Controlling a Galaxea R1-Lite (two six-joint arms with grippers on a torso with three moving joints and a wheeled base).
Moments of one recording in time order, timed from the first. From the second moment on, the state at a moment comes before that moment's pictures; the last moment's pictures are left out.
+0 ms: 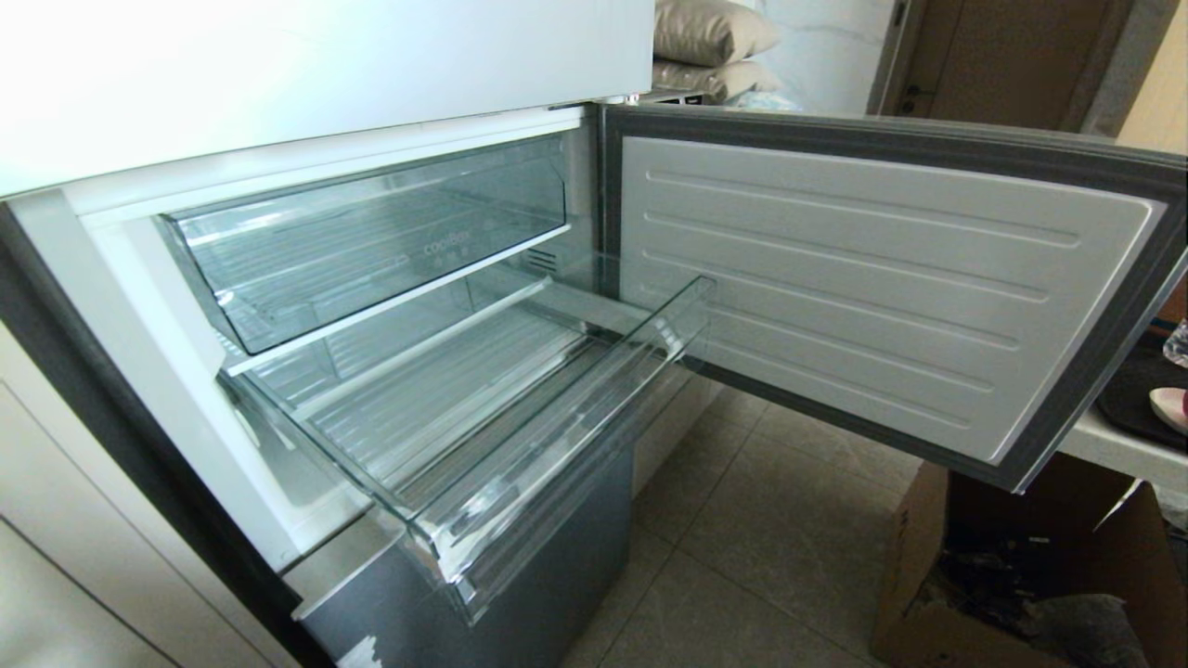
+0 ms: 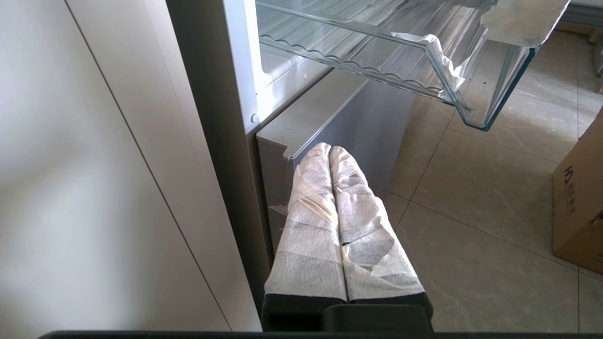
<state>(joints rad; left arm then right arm) 0.00 0.00 0.00 0.00 0.00 0.00 -0.81 1.98 -1.19 -0.45 0.25 0.27</state>
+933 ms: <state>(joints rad) 0.00 0.00 0.00 0.00 0.00 0.00 -0.81 2.00 -1.18 -0.48 0.32 0.27</state>
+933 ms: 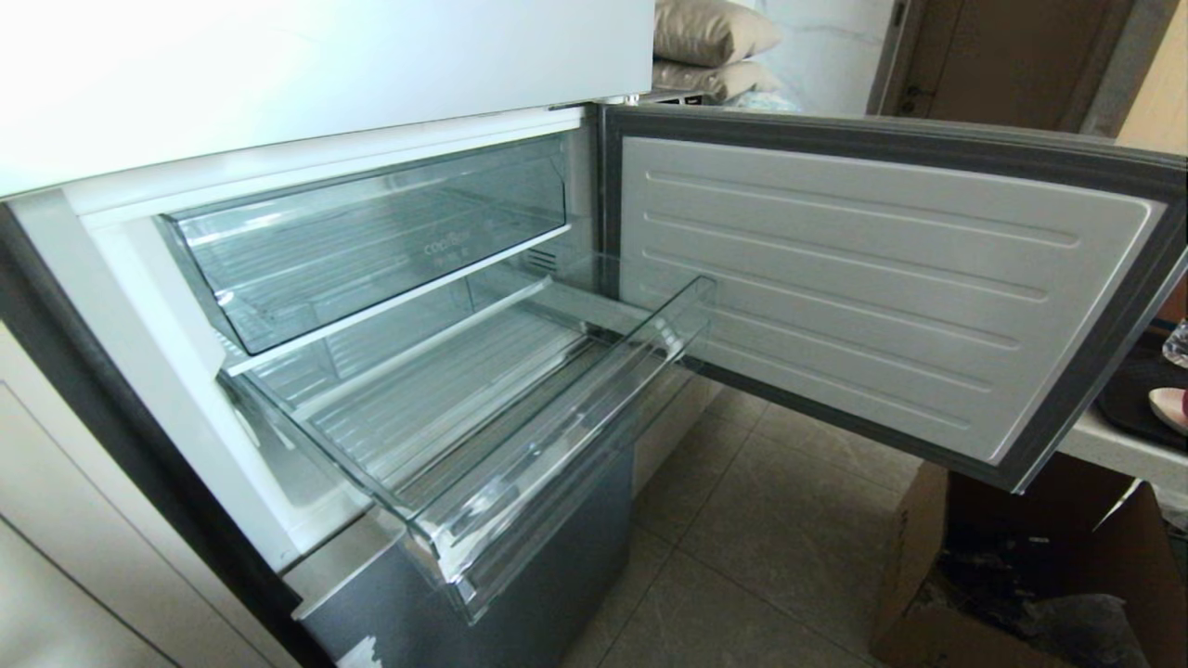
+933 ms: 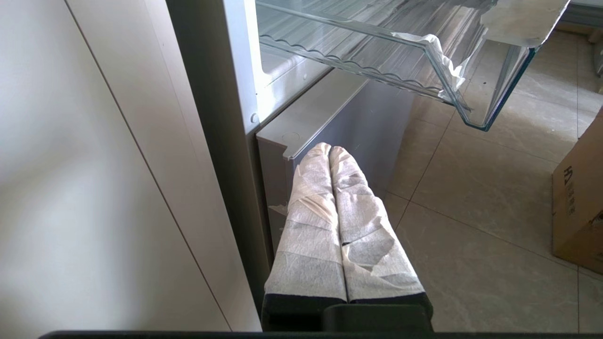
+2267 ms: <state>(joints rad) 0.00 0.00 0.00 0.00 0.00 0.00 -0.80 2.01 -1.26 -0.48 0.41 0.46</state>
